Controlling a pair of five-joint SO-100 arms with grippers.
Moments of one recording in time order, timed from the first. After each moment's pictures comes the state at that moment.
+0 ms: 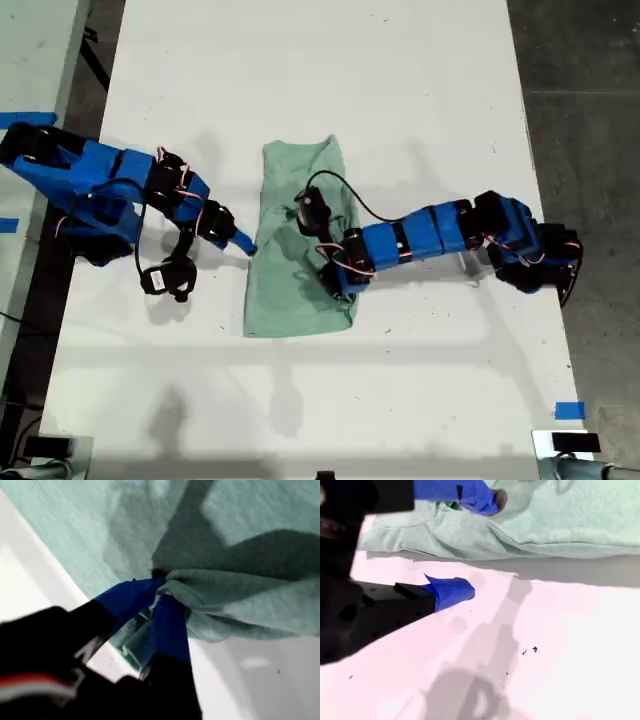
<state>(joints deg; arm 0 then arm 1) -5.4 111.1 125.6 65.1 2.4 -6.5 45.0 50.4 70.6 -27.6</state>
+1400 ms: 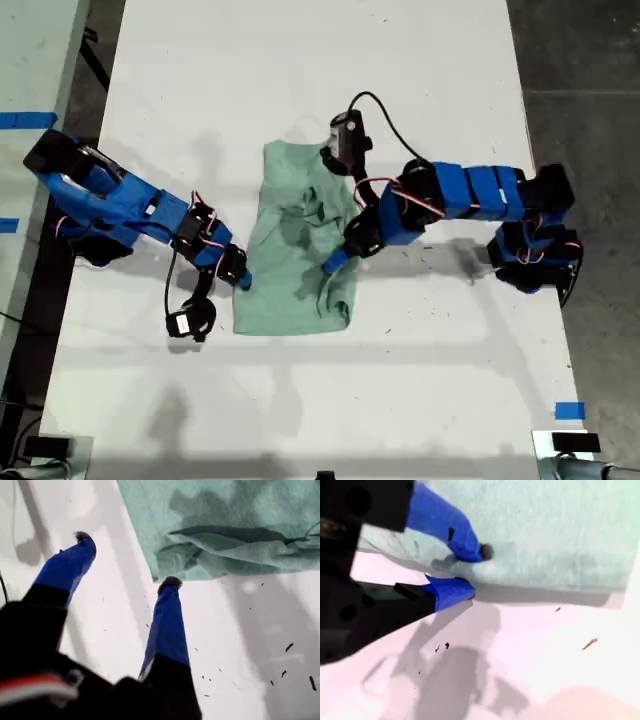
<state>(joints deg) 5.7 88.3 119.1 51.4 -9.1 -3.3 77.5 54.7 86.0 -35.7</state>
